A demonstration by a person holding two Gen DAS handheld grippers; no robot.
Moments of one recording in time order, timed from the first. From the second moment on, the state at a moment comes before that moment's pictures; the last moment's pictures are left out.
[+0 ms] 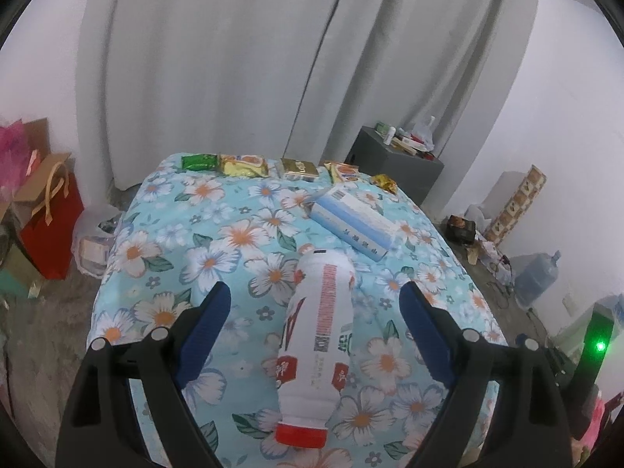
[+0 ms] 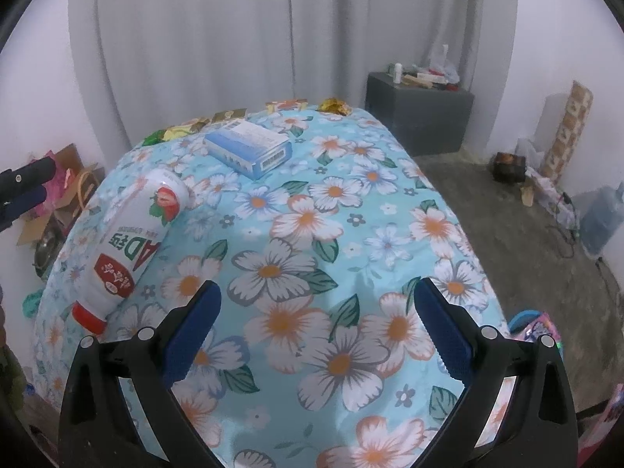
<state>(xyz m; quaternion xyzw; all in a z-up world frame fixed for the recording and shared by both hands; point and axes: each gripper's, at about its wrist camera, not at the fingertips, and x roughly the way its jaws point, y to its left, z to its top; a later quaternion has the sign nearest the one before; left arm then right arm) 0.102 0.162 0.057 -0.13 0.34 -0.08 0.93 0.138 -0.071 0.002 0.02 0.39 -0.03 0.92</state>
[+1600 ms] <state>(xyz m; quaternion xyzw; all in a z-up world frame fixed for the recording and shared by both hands) 0.083 0.184 0.054 0.07 0.31 0.18 0.93 0.260 0.058 -0.068 0.23 0.54 0.21 0.78</state>
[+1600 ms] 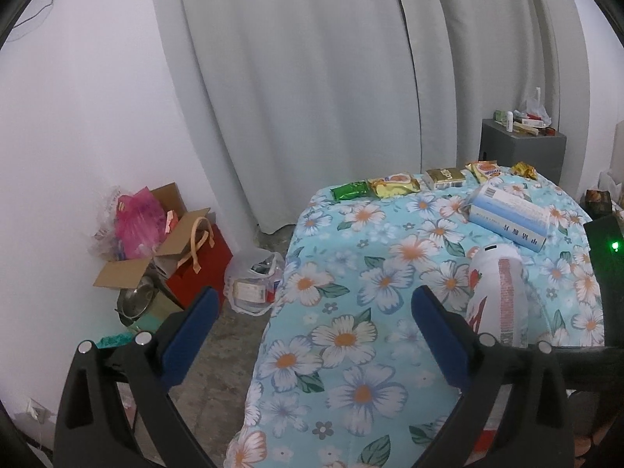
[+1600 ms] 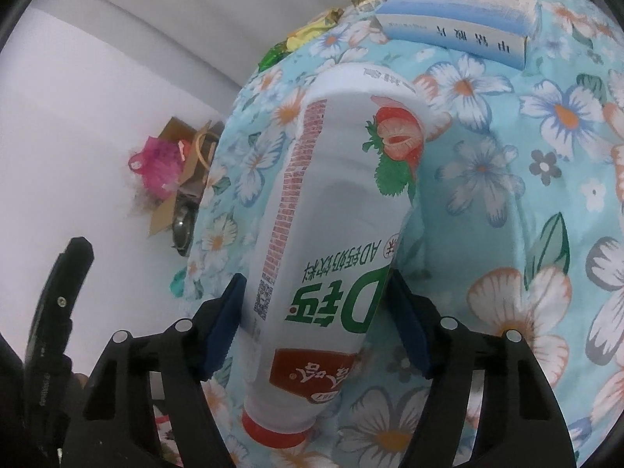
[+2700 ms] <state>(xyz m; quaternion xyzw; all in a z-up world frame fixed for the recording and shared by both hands) 0.127 0.129 0.051 -0.03 0.34 -0.02 0.94 0.193 -0.168 -0.073 0.43 0.49 0.13 0.75</state>
